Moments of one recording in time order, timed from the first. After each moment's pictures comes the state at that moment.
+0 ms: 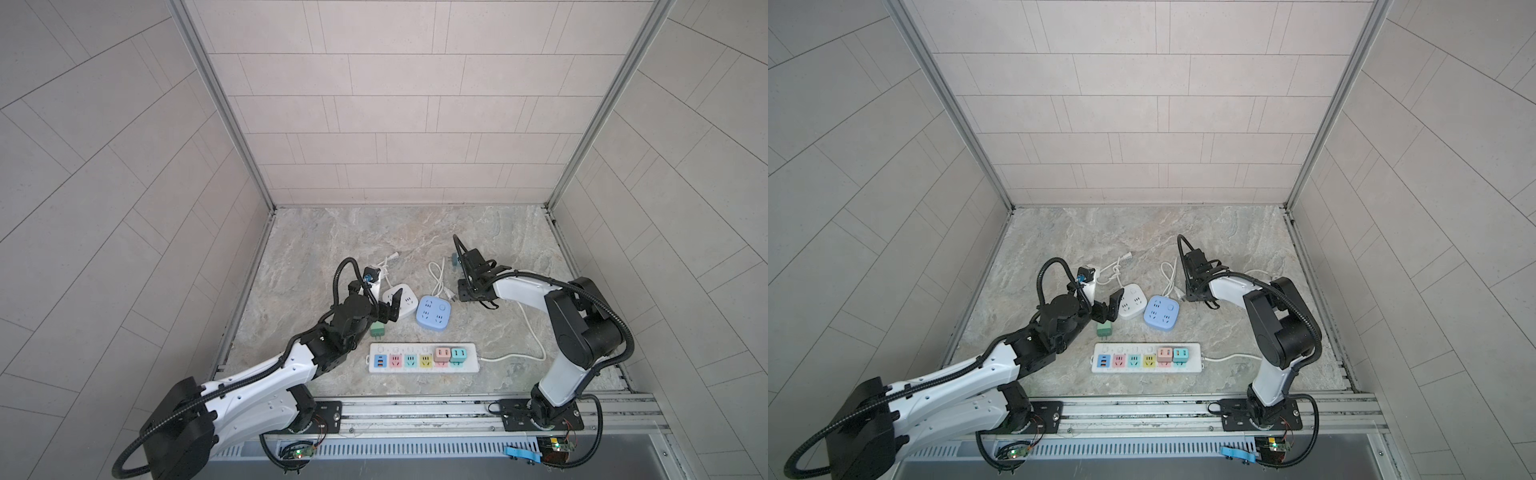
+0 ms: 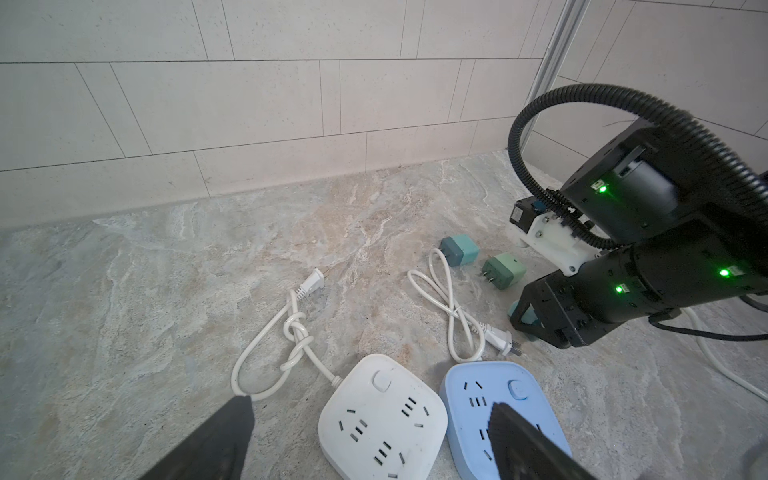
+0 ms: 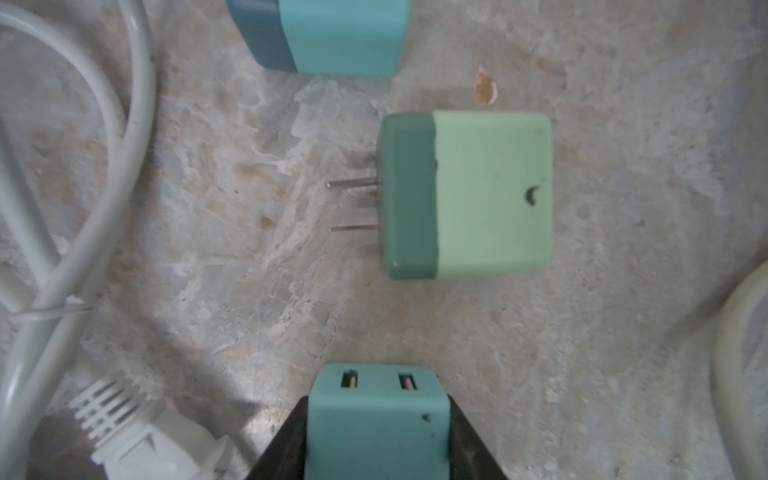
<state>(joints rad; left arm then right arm) -0.84 0.99 0.47 0.23 -0.38 -0.19 0.38 1.72 0.95 -0.40 0.19 0.37</state>
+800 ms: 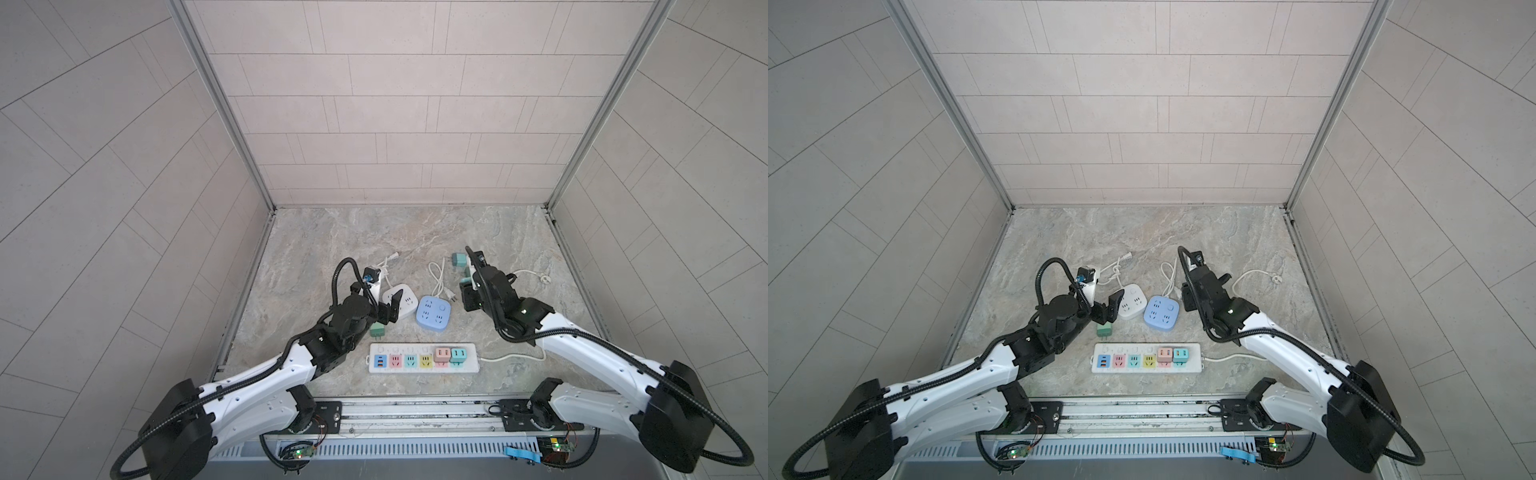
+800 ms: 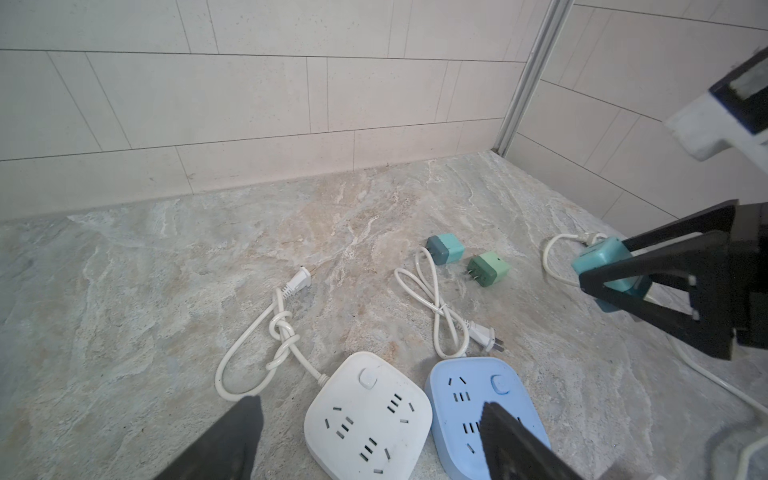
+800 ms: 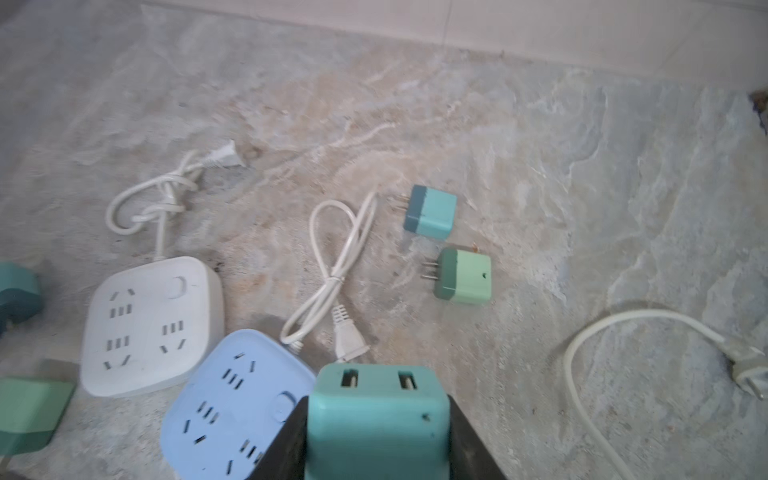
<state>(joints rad) -0.84 0.96 0.47 0.22 -0.33 -0.21 0.66 1.09 0.71 -0.29 0.36 0.27</state>
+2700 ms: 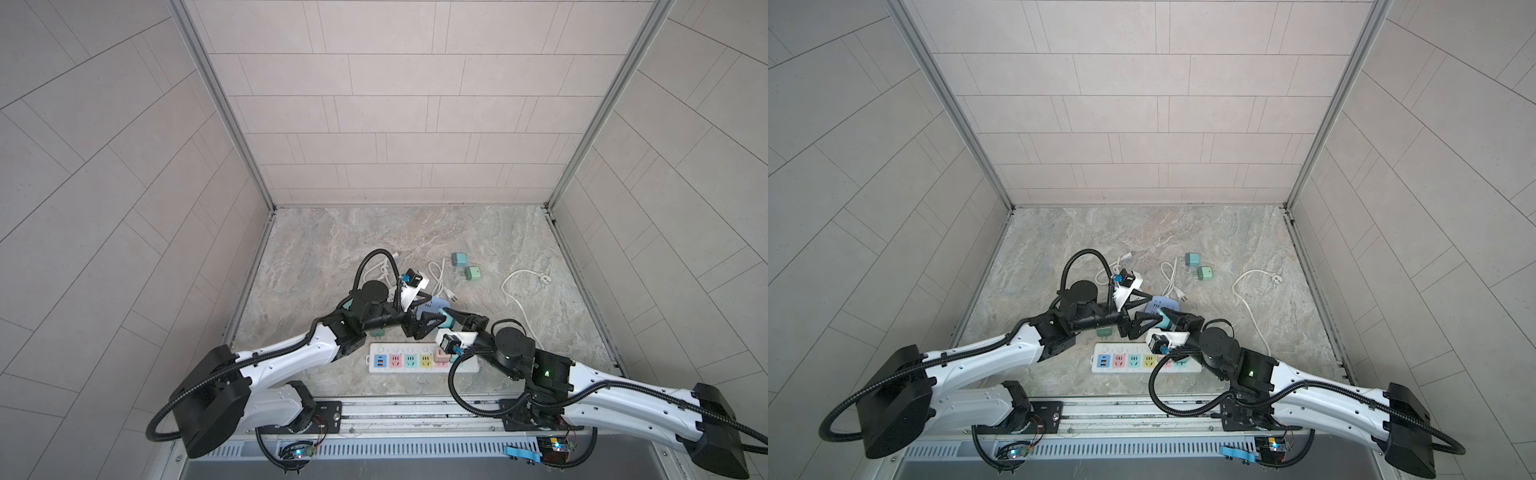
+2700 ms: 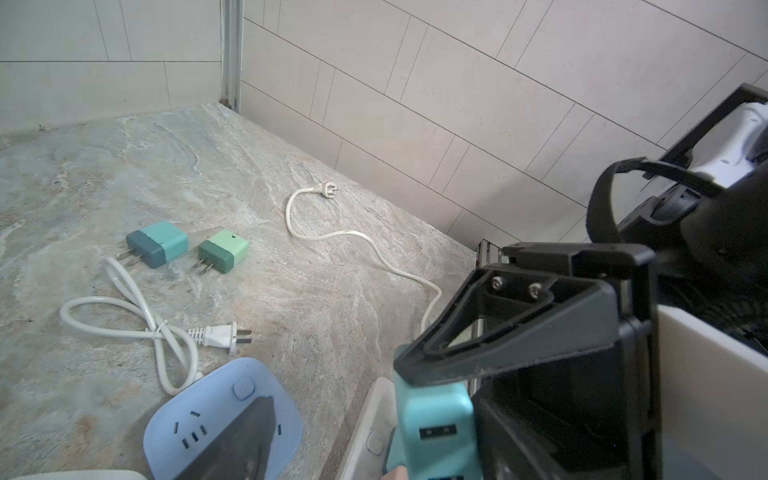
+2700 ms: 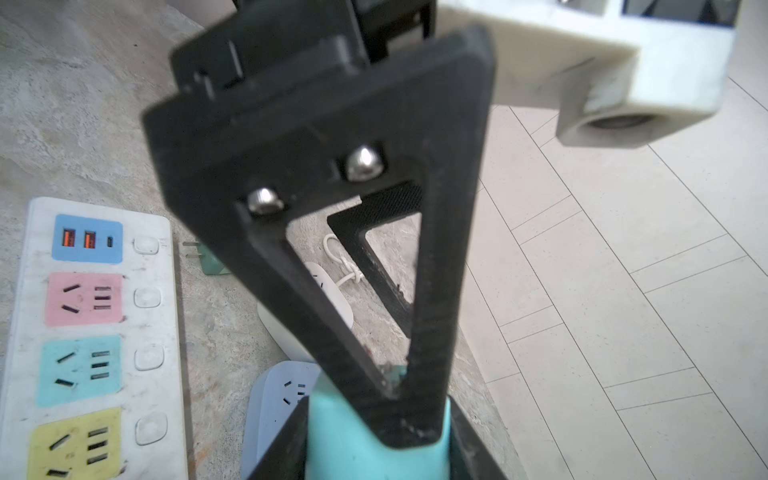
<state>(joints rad) -0.86 1.23 0.61 0.35 0.43 -0.24 1.08 0.71 0.34 0.16 0.30 -0.73</state>
